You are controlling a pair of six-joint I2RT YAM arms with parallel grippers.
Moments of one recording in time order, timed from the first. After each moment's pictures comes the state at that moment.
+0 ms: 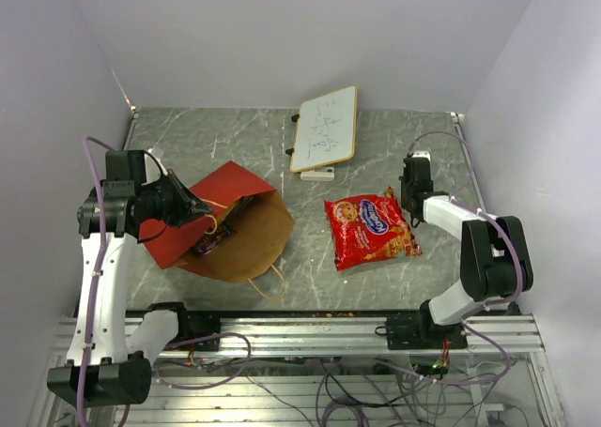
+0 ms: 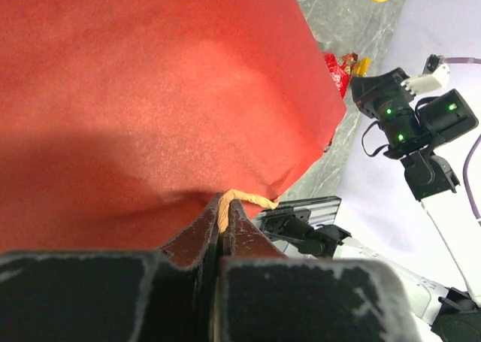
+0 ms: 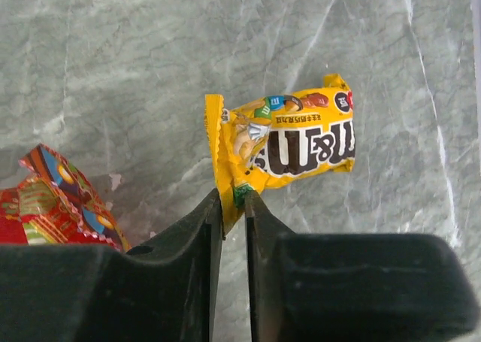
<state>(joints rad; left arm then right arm) 0.04 0.98 1.19 -1.07 0.50 -0.67 0.12 1.55 0.77 -0.03 0.40 0.02</state>
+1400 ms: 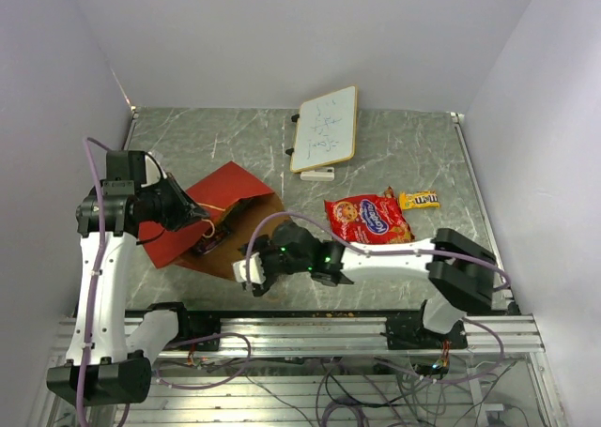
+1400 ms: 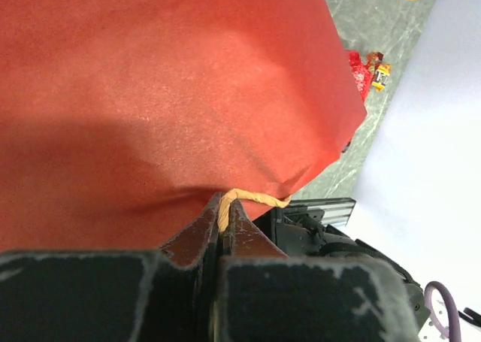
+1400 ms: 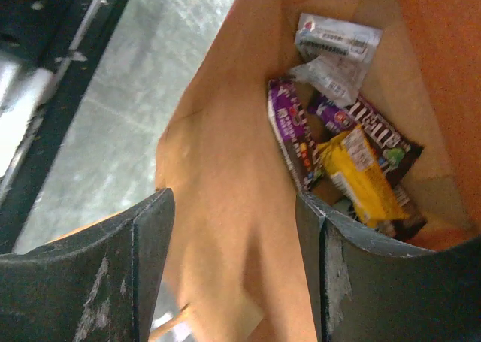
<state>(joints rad) 0.04 0.97 1.20 -1.14 0.46 -0.65 1.21 1.61 0.90 0.26 -0.29 -0.79</state>
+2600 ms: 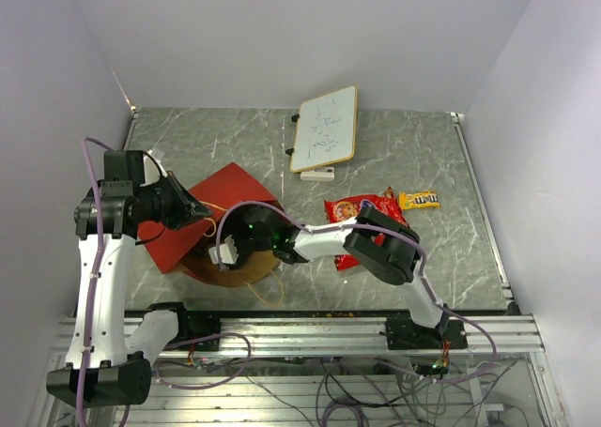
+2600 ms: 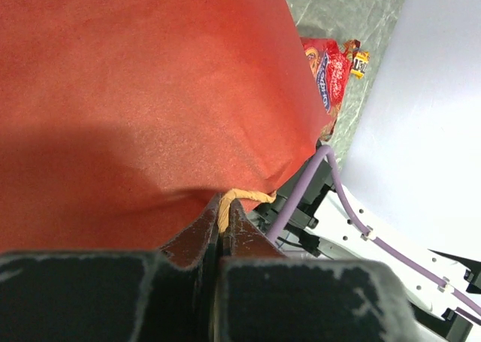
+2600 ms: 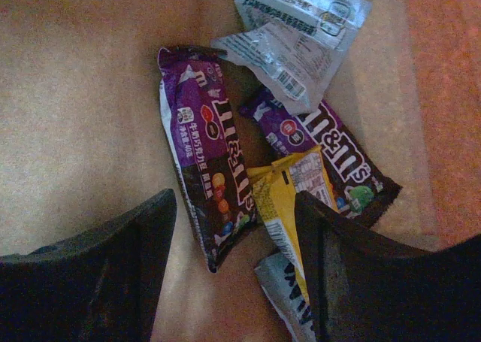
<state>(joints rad) 0.04 0.96 1.22 -1.14 0.51 -0.66 1.10 2.15 1.25 0.48 -0.33 -1.06</state>
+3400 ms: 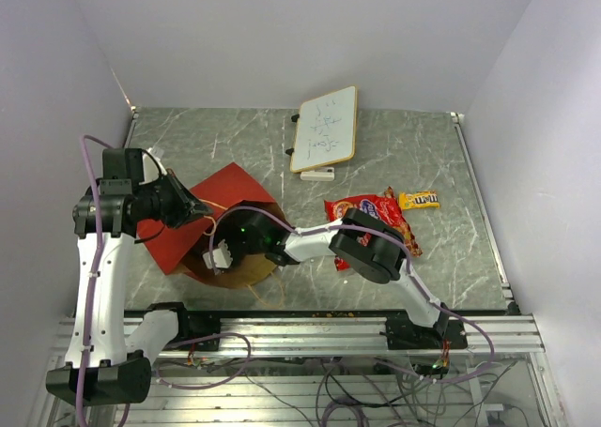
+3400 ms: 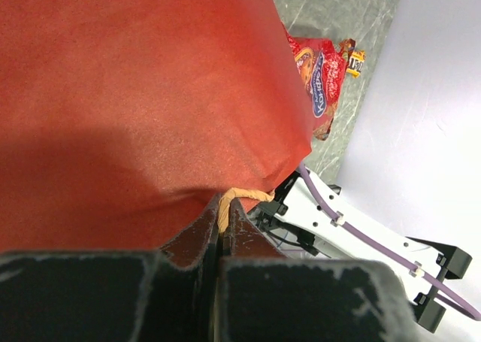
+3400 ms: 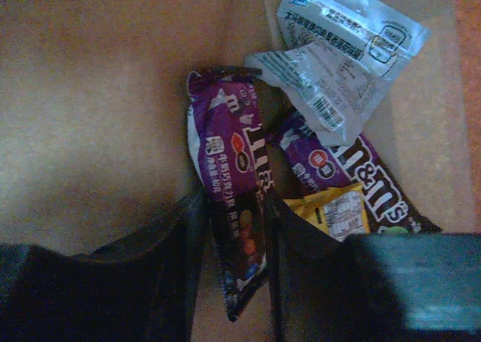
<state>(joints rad) 0.04 0.98 1.24 -1.14 0.52 -0.65 1.11 2.27 1.35 0.48 -0.36 -1.10</state>
